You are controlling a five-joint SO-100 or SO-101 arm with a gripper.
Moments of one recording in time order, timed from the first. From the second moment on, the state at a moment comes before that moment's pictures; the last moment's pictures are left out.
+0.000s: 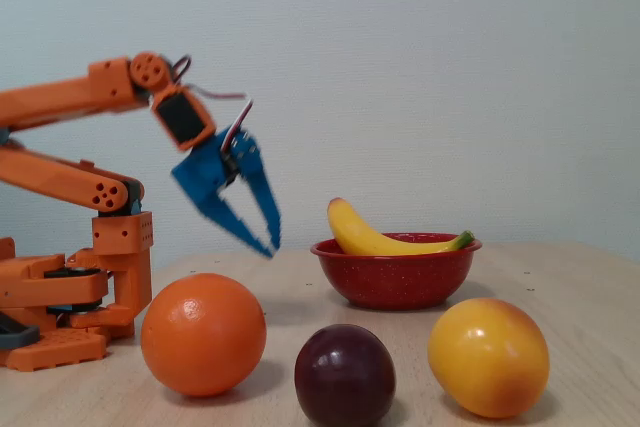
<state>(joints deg) -3.9 163.0 147.1 68.5 -3.8</state>
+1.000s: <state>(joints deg) -1.3 189.9 175.1 72.2 -0.4</state>
